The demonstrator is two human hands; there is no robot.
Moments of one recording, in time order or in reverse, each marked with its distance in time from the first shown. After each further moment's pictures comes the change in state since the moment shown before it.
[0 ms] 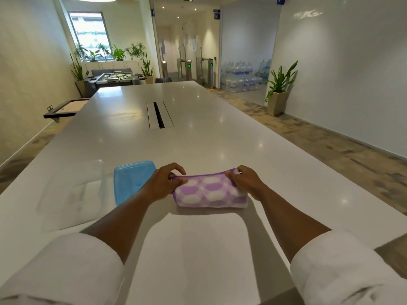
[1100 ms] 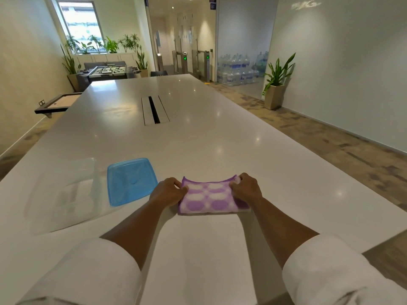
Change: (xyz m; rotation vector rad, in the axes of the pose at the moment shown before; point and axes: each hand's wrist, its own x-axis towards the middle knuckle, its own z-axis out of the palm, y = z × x) left_hand 0.012 -0.018 0.054 0.267 -0.035 -0.395; right_hand 0.007 0.041 0.021 -0.243 0.142 0.120
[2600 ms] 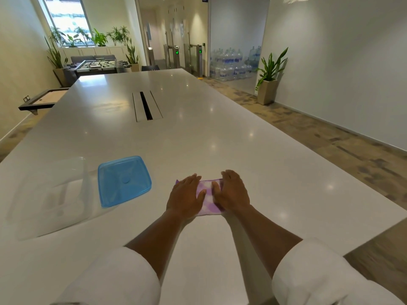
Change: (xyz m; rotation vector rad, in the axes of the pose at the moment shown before) left_hand -0.020 0.027 0.056 0.208 0.156 0.481; right_hand -0.019 -0.003 0.037 -0.303 0.113 -0.315
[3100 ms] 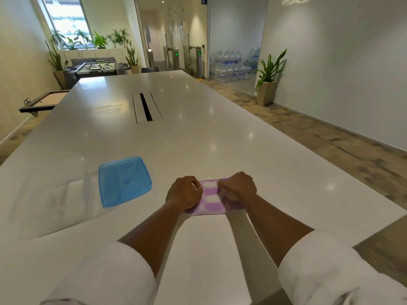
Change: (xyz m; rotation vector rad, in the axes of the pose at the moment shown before) left_hand 0.014 0.008 -0.020 -0.209 -0.054 -0.278; right_hand 0.012 -0.011 -0.042 0.153 -0.186 0.525
